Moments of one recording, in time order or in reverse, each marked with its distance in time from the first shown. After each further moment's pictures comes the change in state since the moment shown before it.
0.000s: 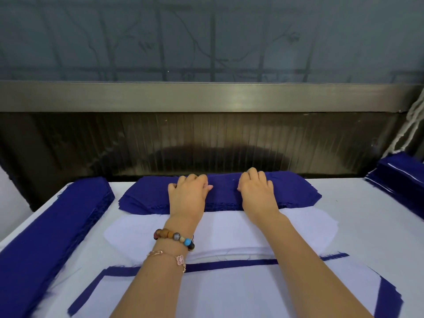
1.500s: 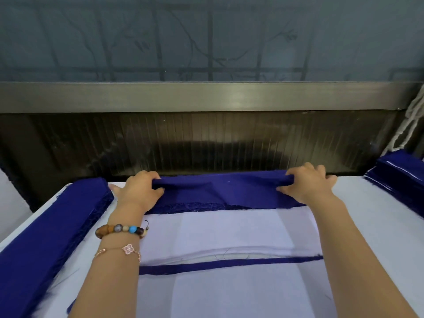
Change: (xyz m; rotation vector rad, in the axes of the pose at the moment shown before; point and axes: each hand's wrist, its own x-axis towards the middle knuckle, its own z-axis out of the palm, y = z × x) left_hand 0.010 -0.076 -0.056 0.039 -0.171 -0.290; right_hand 0.003 0.087 -0.055 -0.055 -0.194 0.380
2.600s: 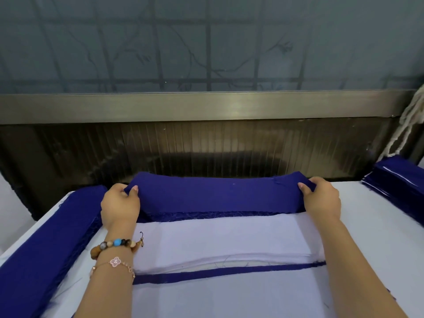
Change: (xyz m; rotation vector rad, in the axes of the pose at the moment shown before) left_hand 0.004 -0.029 0.021 -0.530 0.421 -0.352; right_hand 0.011 0.033 0.040 0.561 0.274 0.282
